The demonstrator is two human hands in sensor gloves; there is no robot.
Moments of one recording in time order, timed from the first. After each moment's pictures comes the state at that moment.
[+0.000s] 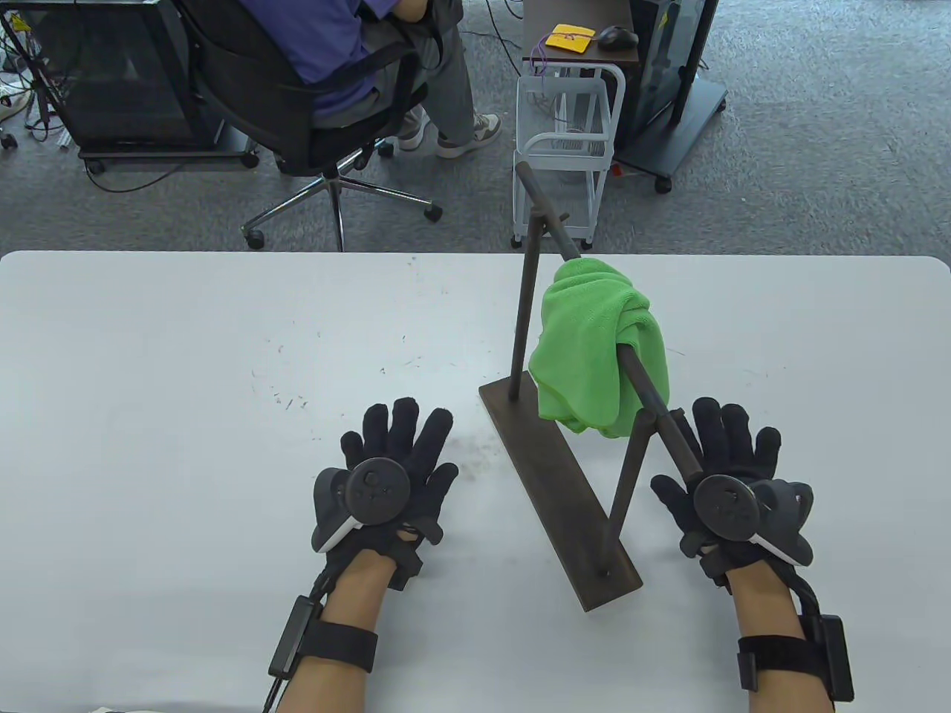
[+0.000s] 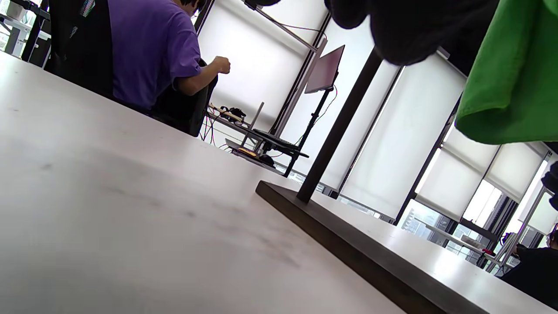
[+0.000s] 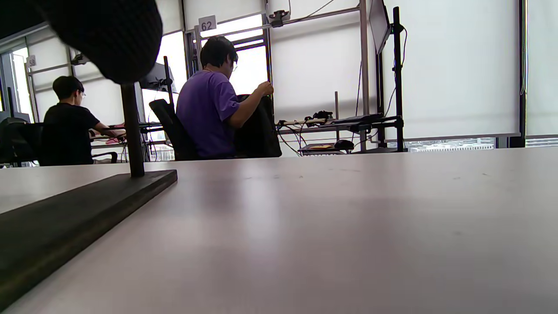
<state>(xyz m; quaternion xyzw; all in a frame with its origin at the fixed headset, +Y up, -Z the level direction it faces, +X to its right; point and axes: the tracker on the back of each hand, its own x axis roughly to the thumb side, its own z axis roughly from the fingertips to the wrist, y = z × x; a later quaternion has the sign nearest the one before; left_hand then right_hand) -0.150 -0.730 -0.303 0.04 -0.15 0.24 0.96 0.264 -0.723 -0.287 0.10 -0.08 0.99 0.06</state>
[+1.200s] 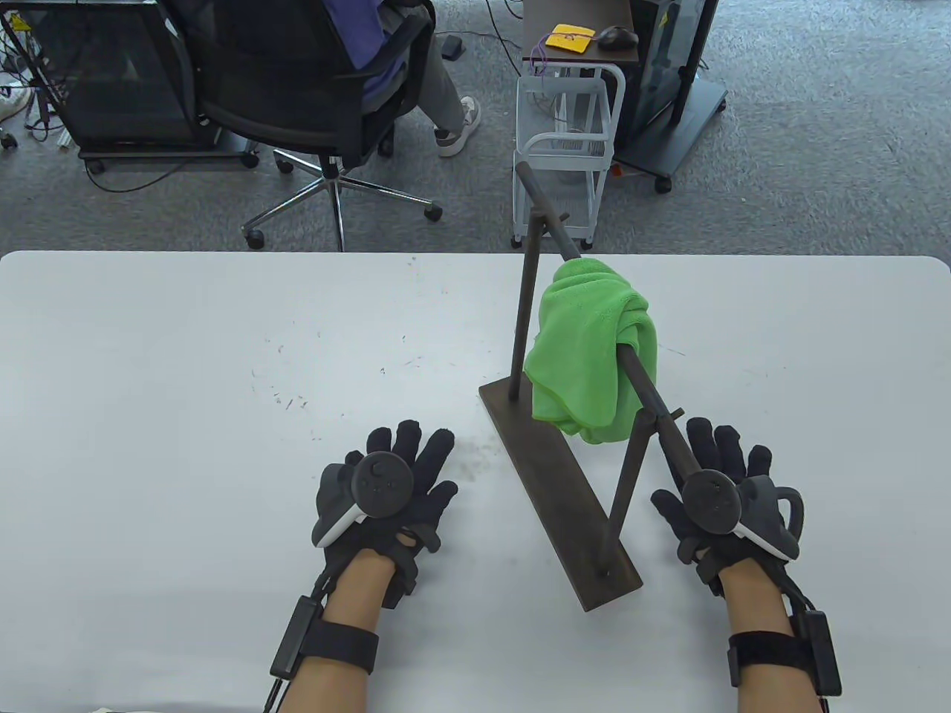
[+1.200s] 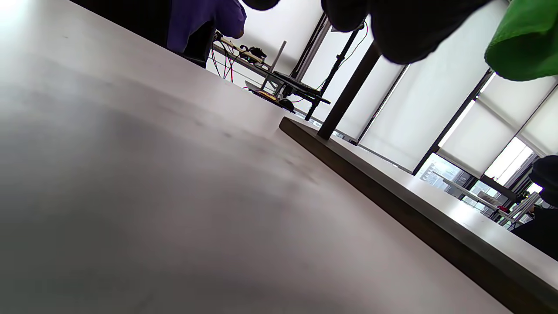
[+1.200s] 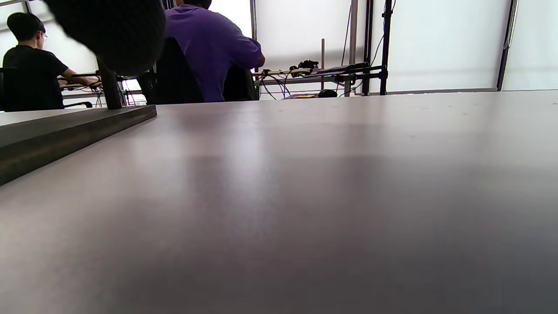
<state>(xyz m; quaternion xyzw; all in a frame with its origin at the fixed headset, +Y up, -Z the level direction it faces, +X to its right) -0.152 -0.746 -0.306 -0.06 -0.14 0.24 0.96 0.265 -0.744 -0.292 0.08 0.00 1.00 0.04</state>
